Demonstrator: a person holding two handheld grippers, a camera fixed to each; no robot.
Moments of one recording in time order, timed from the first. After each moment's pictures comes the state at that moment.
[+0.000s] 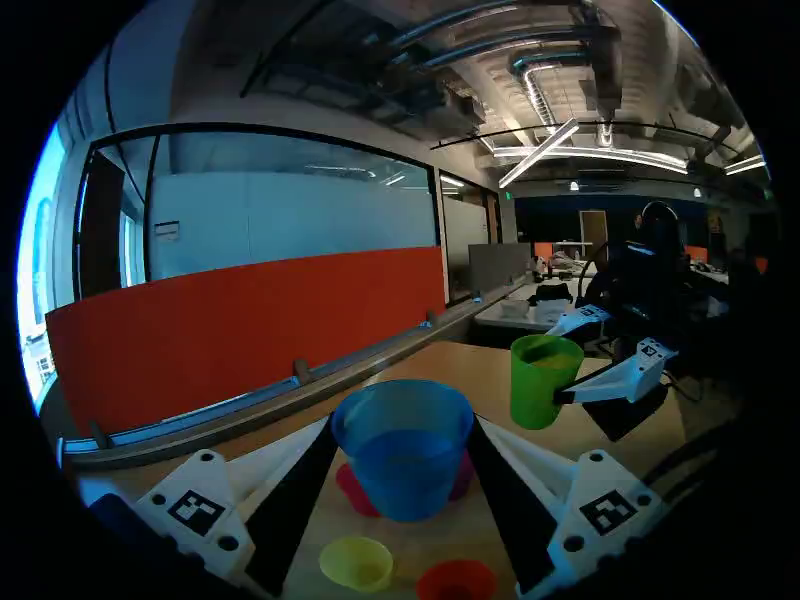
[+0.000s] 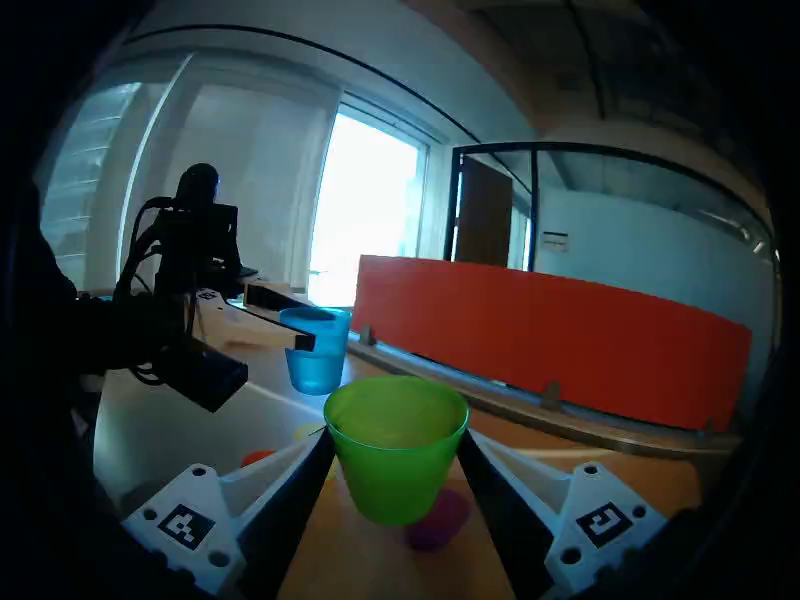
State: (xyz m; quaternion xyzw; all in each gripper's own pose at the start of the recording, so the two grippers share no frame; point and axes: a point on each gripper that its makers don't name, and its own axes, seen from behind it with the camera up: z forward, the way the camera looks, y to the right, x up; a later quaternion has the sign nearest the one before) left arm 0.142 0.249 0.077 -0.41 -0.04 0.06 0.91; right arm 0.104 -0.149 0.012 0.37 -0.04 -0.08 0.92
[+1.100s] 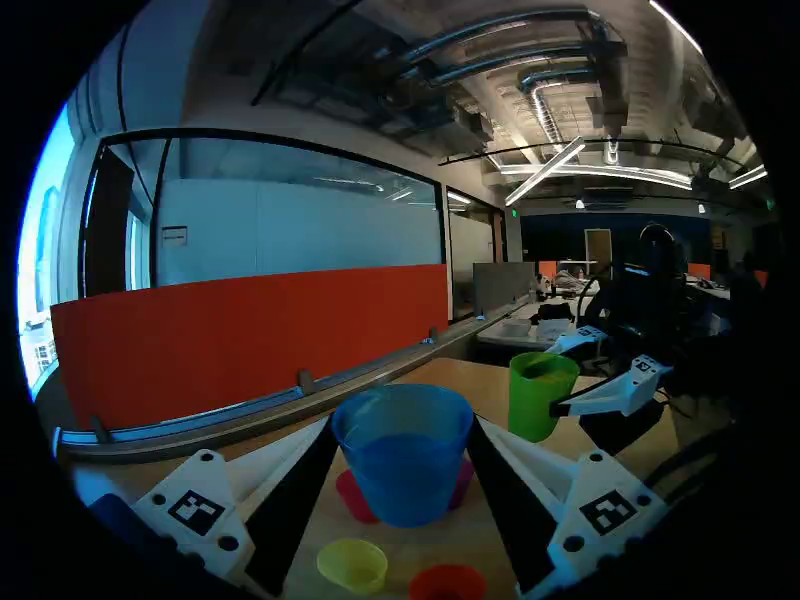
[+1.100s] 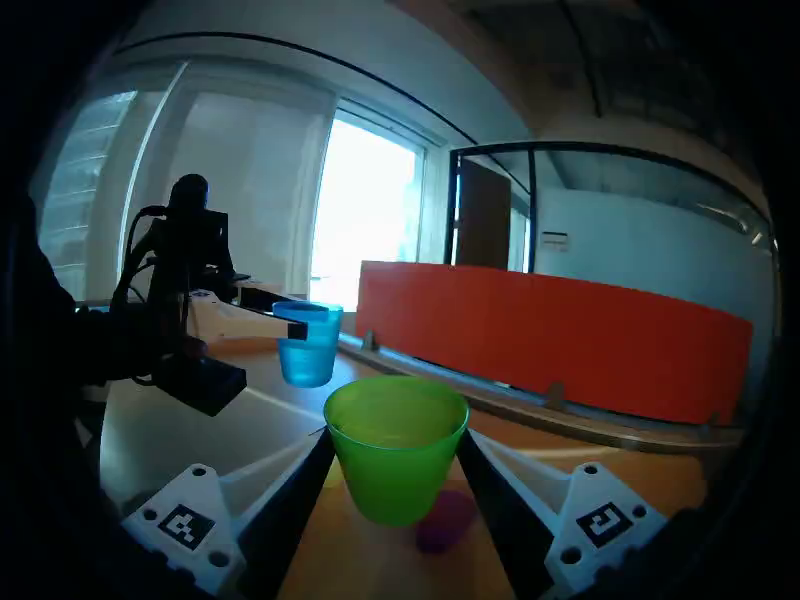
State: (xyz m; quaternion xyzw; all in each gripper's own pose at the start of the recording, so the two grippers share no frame) left arm 0.156 0.242 0.069 -0.41 -0.02 0.03 0.91; right arm 0.108 -0.155 0.007 0.37 -0.04 -0.06 0.92
